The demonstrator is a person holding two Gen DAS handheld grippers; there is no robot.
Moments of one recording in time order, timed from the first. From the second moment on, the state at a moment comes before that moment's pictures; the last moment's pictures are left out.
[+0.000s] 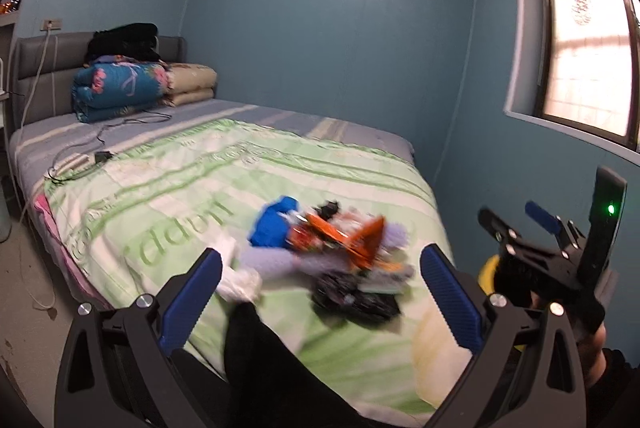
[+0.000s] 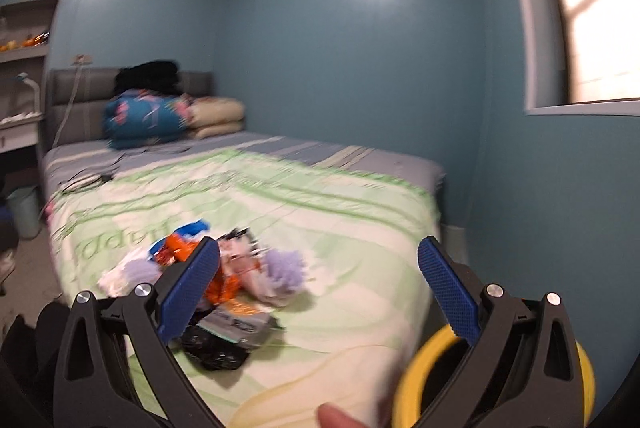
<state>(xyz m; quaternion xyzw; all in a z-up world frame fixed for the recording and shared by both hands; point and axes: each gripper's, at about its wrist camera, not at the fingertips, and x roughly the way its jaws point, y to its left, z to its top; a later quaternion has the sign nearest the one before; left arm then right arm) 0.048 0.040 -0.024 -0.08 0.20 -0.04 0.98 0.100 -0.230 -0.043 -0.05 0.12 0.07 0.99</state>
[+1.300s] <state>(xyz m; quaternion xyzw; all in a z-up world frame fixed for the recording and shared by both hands) 0.238 0.122 -0.159 -0.12 0.42 -0.05 0.90 0.237 -0.144 -0.107 0.02 0.32 0.21 0.92</state>
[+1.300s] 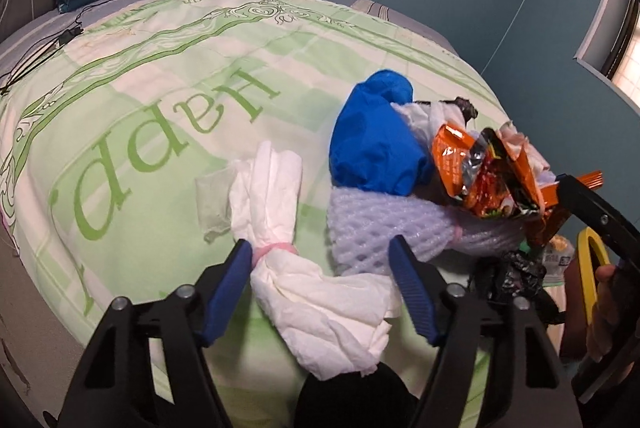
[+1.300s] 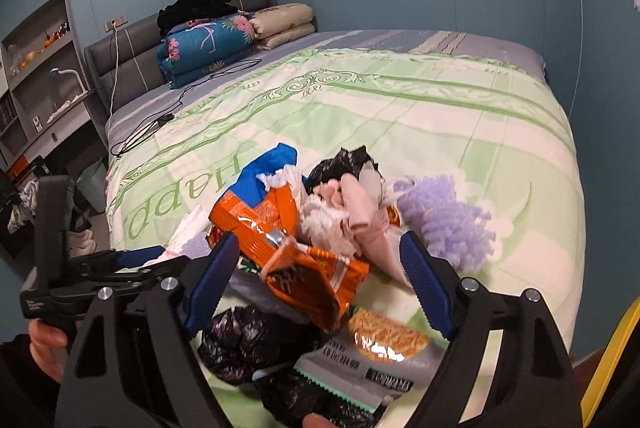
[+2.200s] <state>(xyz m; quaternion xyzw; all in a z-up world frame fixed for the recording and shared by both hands) 0.200 0.134 -0.130 -0.15 0.36 -0.03 0.92 0.205 -0.174 -0.067 0.08 0.30 0.25 0.92</state>
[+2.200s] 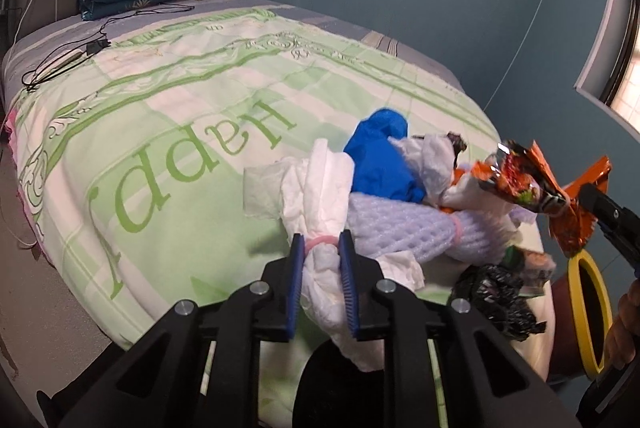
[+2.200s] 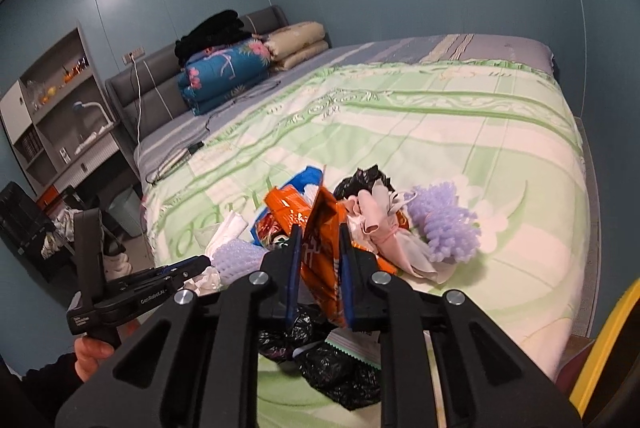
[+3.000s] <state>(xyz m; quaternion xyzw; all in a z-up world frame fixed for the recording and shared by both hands) 0.161 0.124 -0.066 -0.16 0.29 -0.05 0.94 0.172 -0.218 -0.032 0.08 0.25 0.22 0.94</state>
